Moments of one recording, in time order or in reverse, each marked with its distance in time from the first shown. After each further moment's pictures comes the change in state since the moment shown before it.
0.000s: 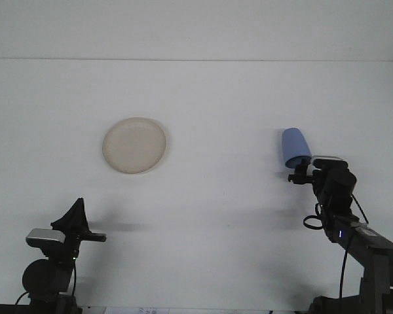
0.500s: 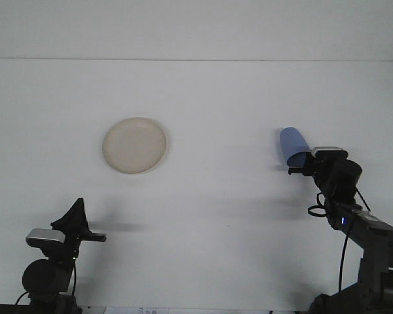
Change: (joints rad) left arm 0.000 0.000 0.000 0.000 0.000 0.000; right arm -0.037 0.095 0.100 0.010 -0.202 -0.008
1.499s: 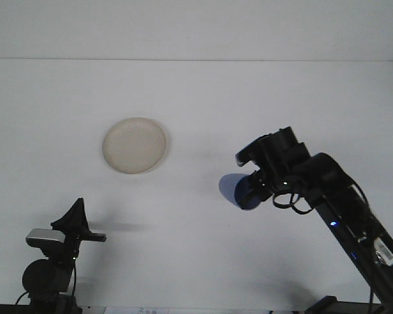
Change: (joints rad) left arm 0.000 0.000 0.000 0.000 0.000 0.000; right arm 0.702 -0.188 0.897 -1.804 0.223 -0.137
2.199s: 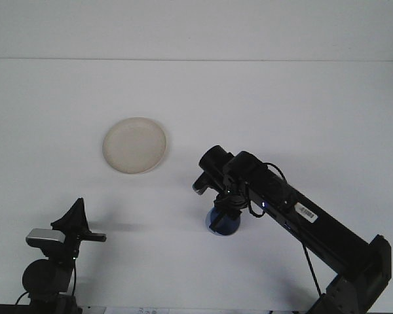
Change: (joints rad) left arm 0.000 0.000 0.000 0.000 0.000 0.000; right arm 0.200 0.286 0.007 -0.099 0.075 -0.003
